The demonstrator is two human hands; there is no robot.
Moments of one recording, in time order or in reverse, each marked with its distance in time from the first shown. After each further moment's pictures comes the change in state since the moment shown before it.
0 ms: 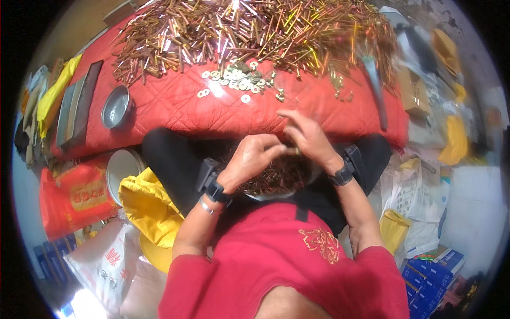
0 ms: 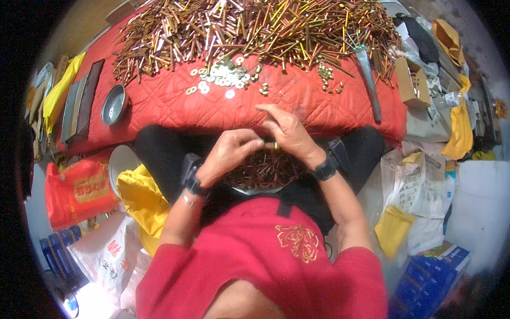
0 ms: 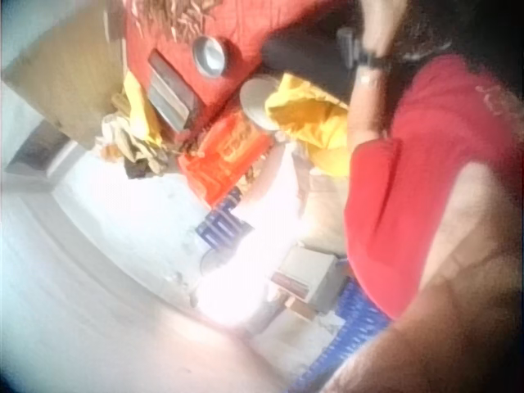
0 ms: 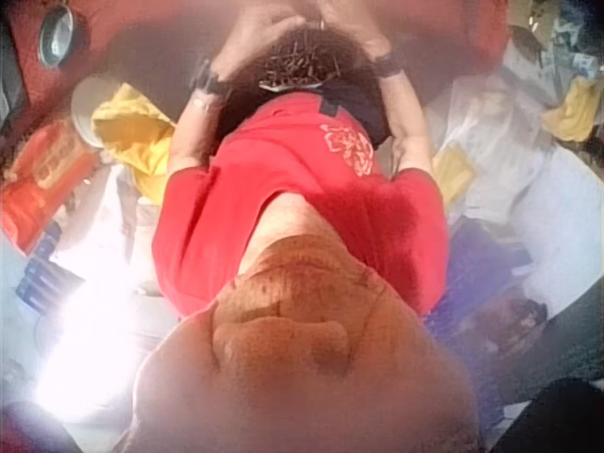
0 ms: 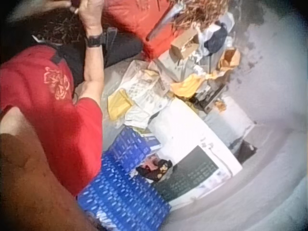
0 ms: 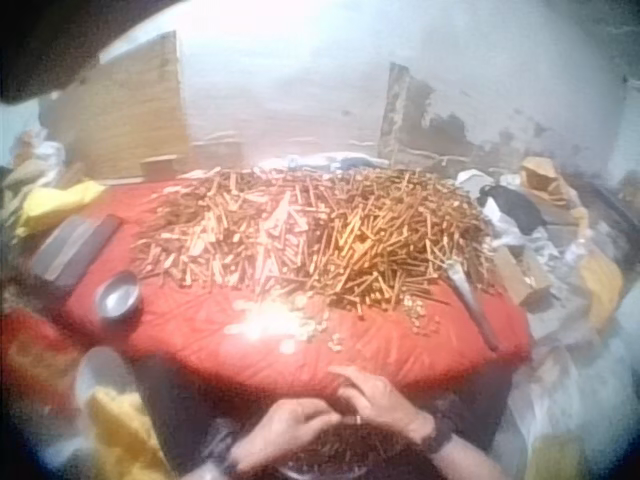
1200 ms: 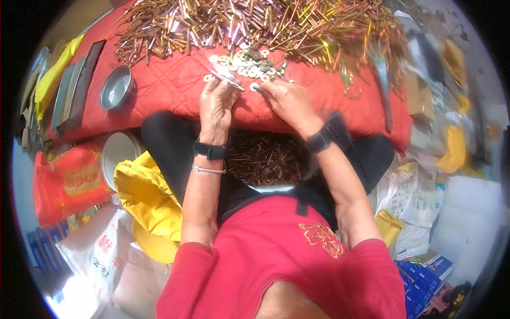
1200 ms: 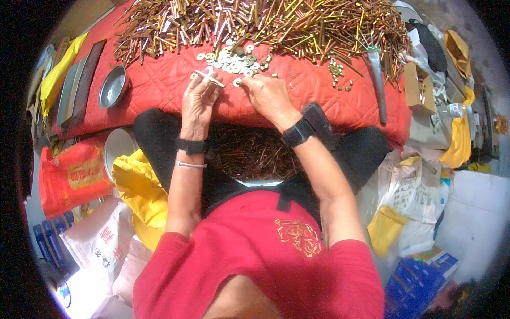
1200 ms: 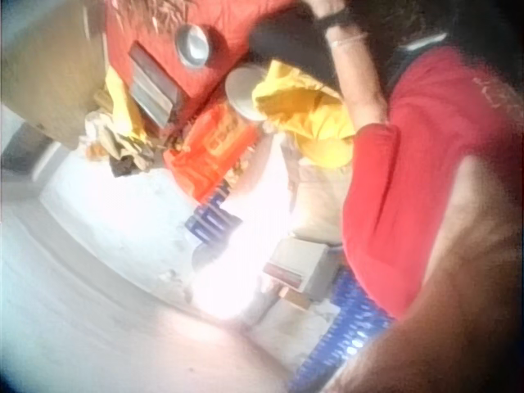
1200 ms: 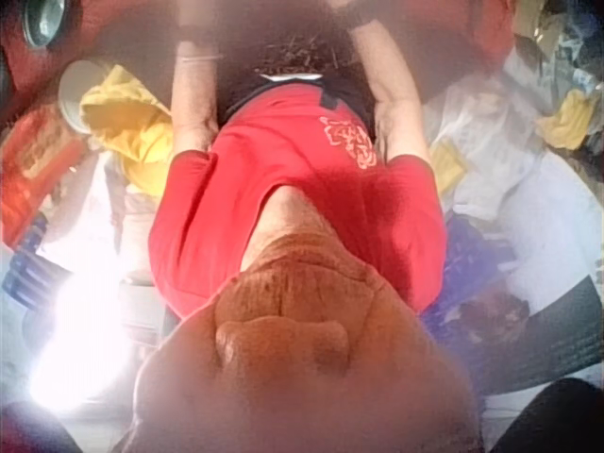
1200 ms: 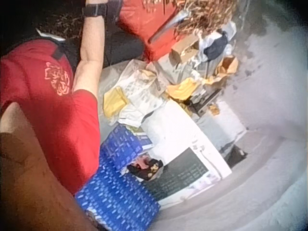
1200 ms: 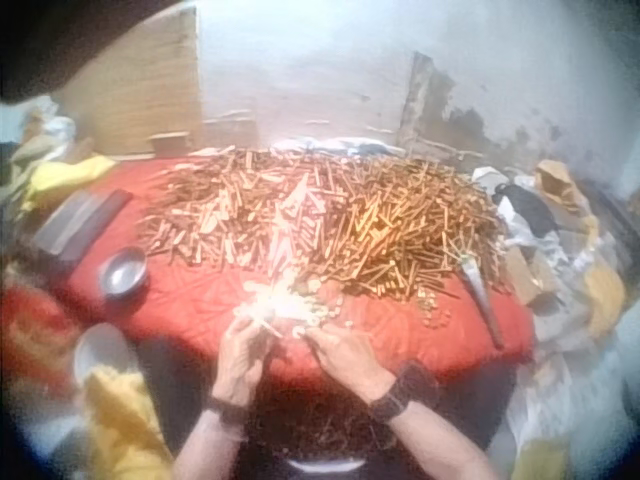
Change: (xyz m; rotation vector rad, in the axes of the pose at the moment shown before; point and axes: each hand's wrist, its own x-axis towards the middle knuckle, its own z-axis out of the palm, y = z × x) left_hand 0.045 -0.059 -0.066 -1.090 0.688 -0.130; right_hand 0.073 0.023 0.043 -0.591 0.096 -0.202
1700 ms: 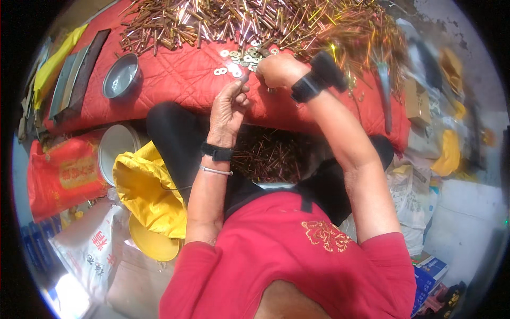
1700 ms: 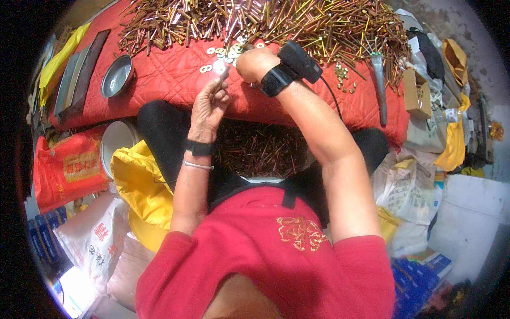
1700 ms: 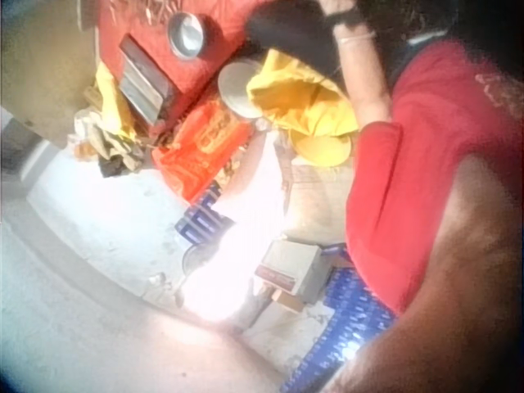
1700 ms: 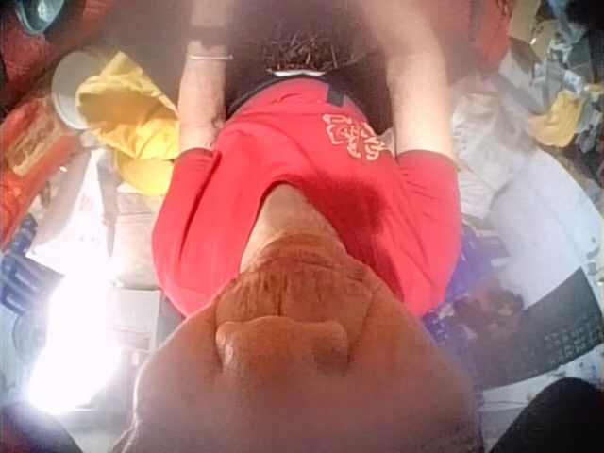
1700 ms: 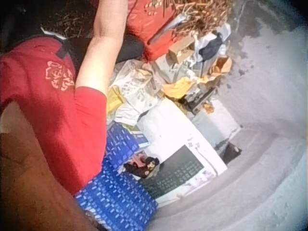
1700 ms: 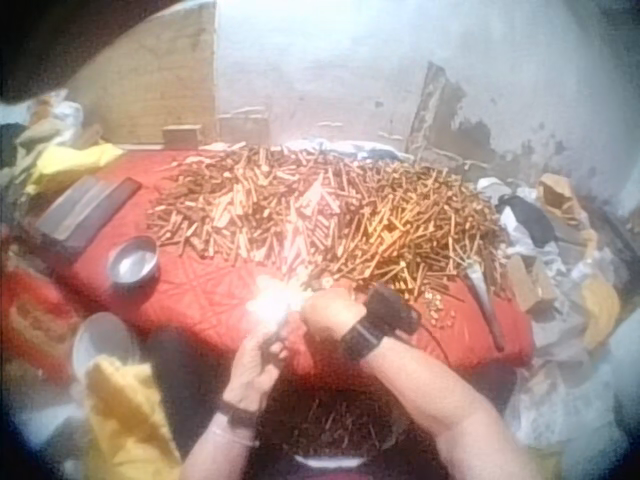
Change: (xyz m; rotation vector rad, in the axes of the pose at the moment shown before) left_hand -0.008 -0.008 -0.026 -0.317 -0.120 -0.207; right_hand 0.102 -0.020 0.002 -0.412 -0.924 -0.002
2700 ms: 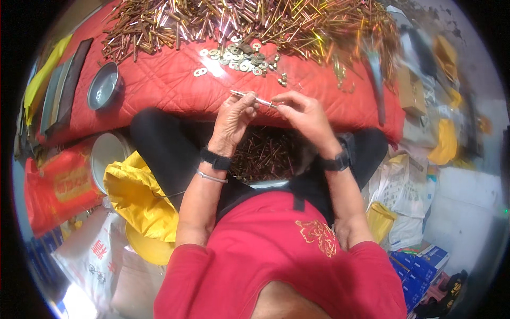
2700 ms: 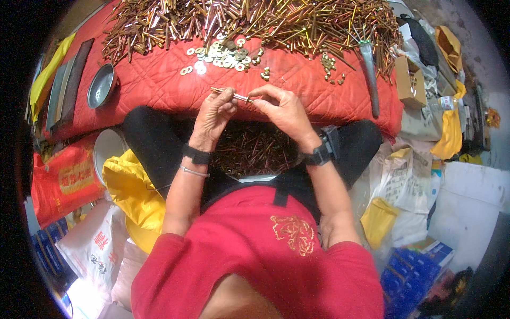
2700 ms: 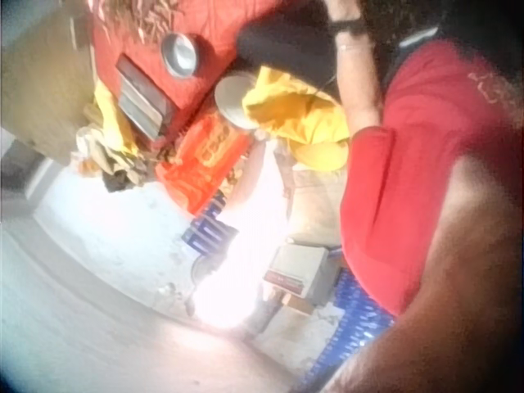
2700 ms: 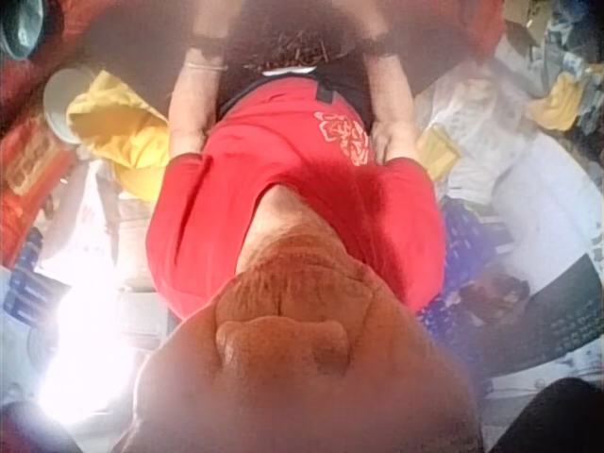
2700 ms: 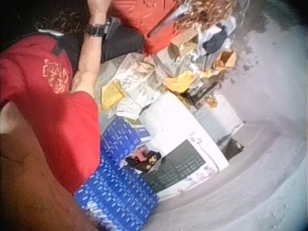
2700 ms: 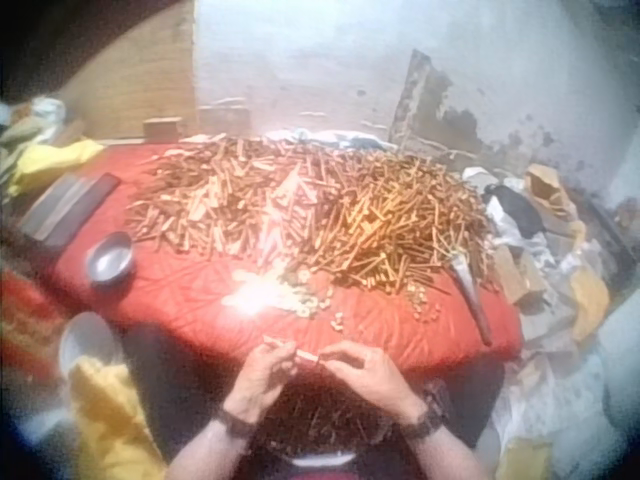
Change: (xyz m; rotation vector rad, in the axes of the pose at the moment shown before) left_hand -0.015 -0.040 0.019 0.262 -0.070 -0.132; right_hand -0.126 -0.006 0.092 1.341 0.623 0.047
